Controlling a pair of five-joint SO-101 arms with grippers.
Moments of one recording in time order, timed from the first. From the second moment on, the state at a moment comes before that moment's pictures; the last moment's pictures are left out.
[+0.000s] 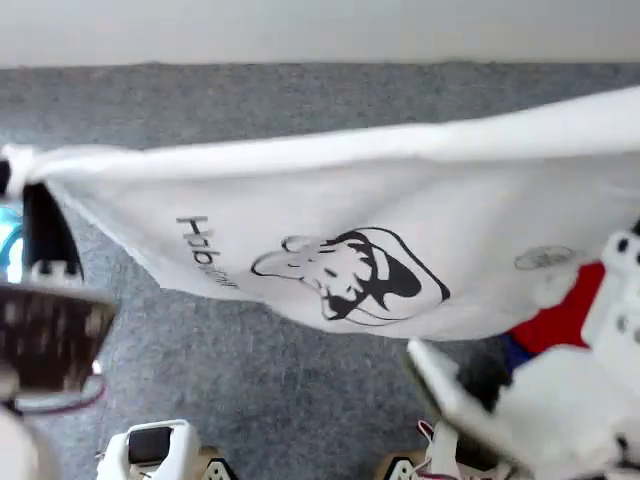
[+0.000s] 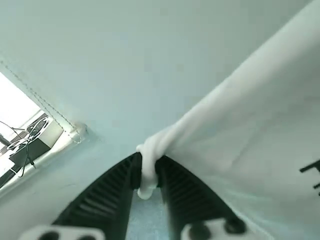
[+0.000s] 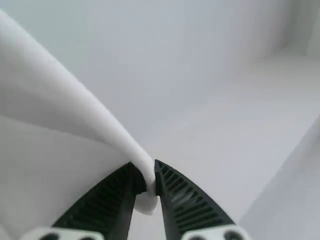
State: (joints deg) left arm -11.6 -45.1 -34.7 99.0 -31.3; right arm 17.0 -57.9 -14.0 37.5 67.1
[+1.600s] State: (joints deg) left arm -11.4 30.5 -32.4 63.1 -31.4; right arm 2.7 7.4 10.9 -13.2 74.6
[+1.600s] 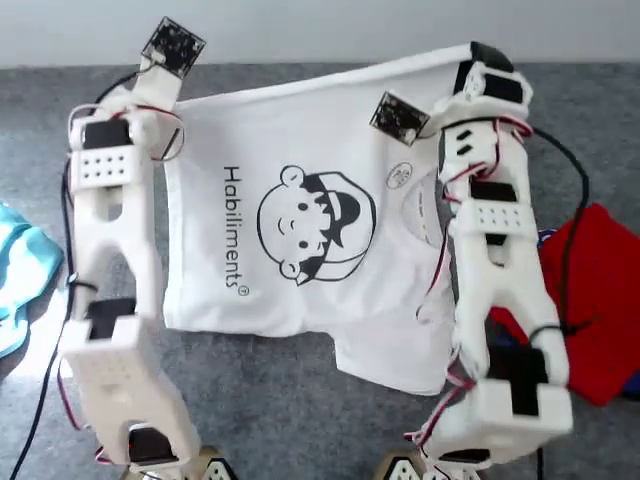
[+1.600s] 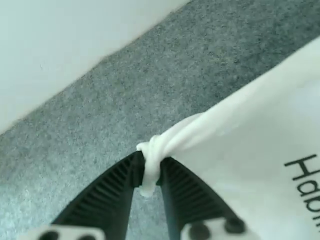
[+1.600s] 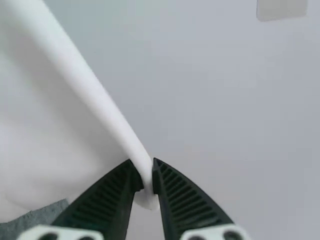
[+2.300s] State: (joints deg) left arm -11.6 56.8 -73.3 99.4 -35.9; right arm 2.5 -4.0 11.8 37.3 74.9
